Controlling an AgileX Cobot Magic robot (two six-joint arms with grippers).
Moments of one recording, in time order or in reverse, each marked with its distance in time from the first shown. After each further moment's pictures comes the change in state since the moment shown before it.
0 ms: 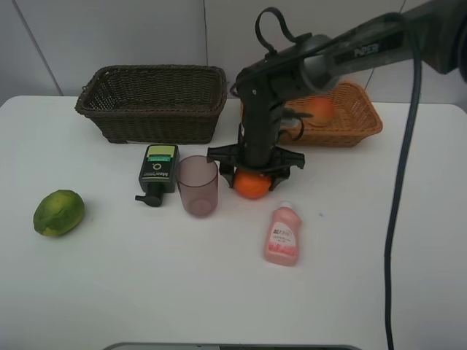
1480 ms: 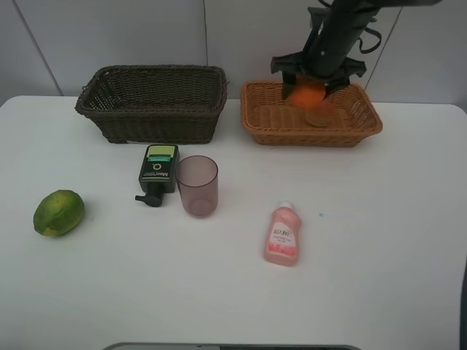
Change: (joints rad) left arm 0.000 0.000 0.000 0.001 0.000 0.000; right arm -0.330 -0.105 -0.221 0.059 0.001 -0.506
